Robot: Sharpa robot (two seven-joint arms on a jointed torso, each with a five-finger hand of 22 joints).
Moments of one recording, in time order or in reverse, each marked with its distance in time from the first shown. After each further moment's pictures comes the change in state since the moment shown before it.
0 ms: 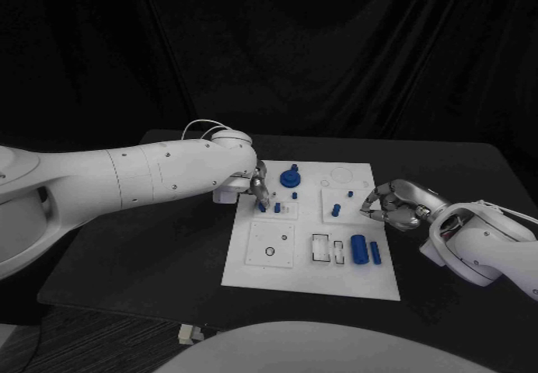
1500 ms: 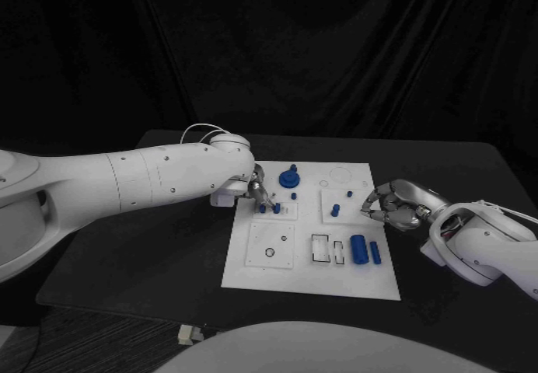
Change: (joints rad) left arm -0.009 -0.005 -0.002 -0.002 0.002 0.015 -0.003; left_hand -0.156 0.008 -0.199 0.179 -0.060 -0.016 0.015 0.006 0.062 0.000 0.000 0.021 0.000 0.000 0.000 0.000 0.000 0.000 0.004 -0.003 -0.001 0.001; right arm -0.001 -0.005 0.000 0.000 0.000 0.000 0.000; right_hand 0.004 -0.004 0.000 0.000 0.000 -0.004 -0.004 0.000 0.000 0.000 0.000 0.000 0.000 0.000 0.000 -0.004 0.000 0.000 0.000 0.000 -0.005 -0.001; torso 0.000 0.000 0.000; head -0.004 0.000
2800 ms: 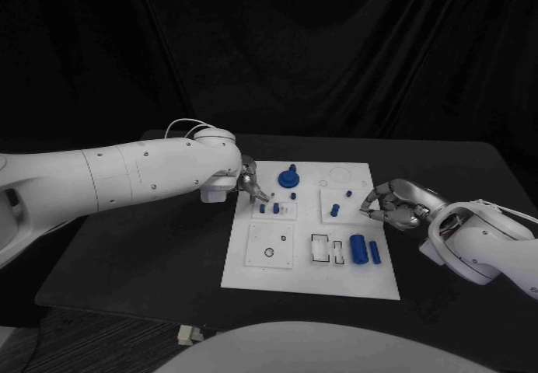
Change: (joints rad) left arm 0.028 -0.071 -0.001 0.055 0.002 -0.068 0.042; left_hand 0.072 0.004 -0.081 0.001 0.014 -0.008 -0.016 0.056 0.087 0.000 0.000 0.002 0.000 0.000 0.000 0.000 0.000 0.000 0.004 -0.004 0.005 0.000; right arm 0.000 0.003 0.000 -0.005 0.000 0.001 -0.001; right_hand 0.000 0.000 0.000 0.000 0.008 0.000 0.000 0.000 -0.001 0.000 0.000 0.000 0.000 0.000 0.000 0.000 0.000 0.000 0.000 0.000 -0.012 0.000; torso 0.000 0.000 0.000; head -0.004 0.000
